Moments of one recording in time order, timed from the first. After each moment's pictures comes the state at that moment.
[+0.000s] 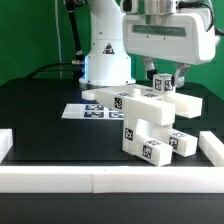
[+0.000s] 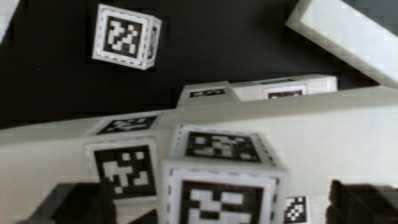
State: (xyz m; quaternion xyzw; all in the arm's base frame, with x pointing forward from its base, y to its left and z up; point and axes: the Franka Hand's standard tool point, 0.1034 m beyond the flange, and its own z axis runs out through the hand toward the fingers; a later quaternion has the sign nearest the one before) arm 0.487 0.077 0.117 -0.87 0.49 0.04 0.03
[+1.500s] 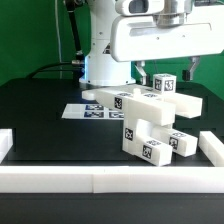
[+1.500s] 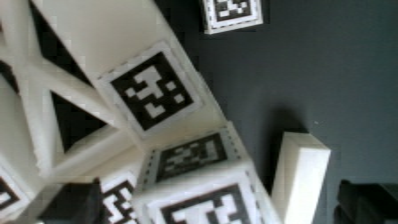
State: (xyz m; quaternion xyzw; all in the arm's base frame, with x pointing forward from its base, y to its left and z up) arm 0.486 0.080 0.117 -1.00 -0.09 0.01 0.04
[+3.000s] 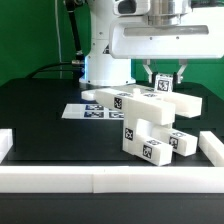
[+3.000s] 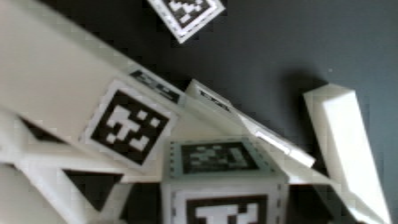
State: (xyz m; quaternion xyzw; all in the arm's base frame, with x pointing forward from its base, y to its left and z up) arm 0.485 0.077 0.115 -0.98 0.21 0.03 0.04
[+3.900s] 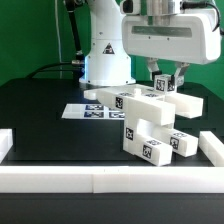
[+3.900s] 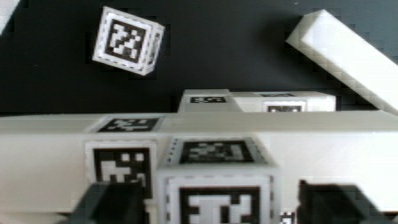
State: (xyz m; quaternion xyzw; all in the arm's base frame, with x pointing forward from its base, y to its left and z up) arm 0.487 0.079 0.115 -0.88 0.46 0.03 0.04
